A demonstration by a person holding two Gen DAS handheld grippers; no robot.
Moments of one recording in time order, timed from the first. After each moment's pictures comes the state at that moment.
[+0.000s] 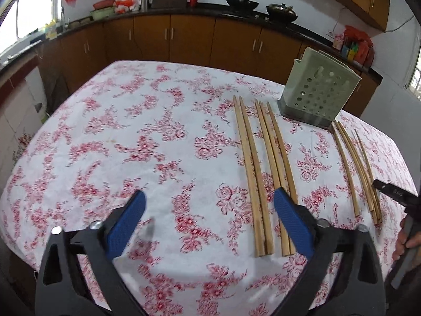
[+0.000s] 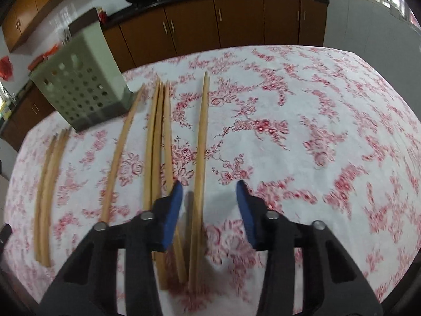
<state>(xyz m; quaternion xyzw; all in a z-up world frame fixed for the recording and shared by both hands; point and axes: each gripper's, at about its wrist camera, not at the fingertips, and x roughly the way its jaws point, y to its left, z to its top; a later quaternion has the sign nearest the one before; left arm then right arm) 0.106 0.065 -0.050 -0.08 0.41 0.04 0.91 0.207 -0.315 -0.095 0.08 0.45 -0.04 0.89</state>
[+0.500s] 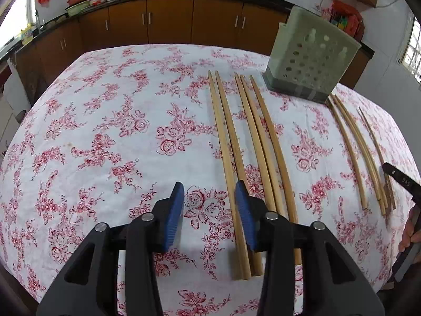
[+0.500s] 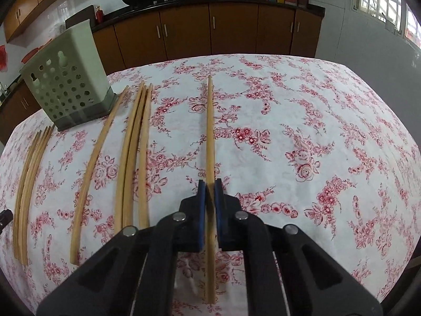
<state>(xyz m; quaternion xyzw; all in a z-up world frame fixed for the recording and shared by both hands) 0.145 0.037 -0.076 -0.05 0.45 -0.01 0.89 0.204 -0.329 -0.097 0.07 0.43 -0.06 0.90</state>
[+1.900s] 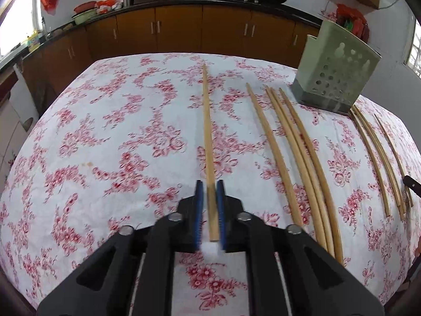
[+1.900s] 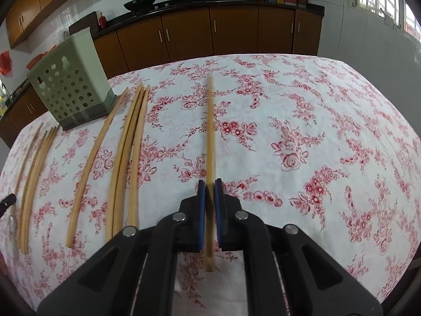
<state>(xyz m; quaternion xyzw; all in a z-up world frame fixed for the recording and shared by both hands) 0.160 0.074 -0.083 -0.04 0.43 0.02 0.90 0.186 -0.346 -0.095 0.09 0.42 -0.04 0.90</state>
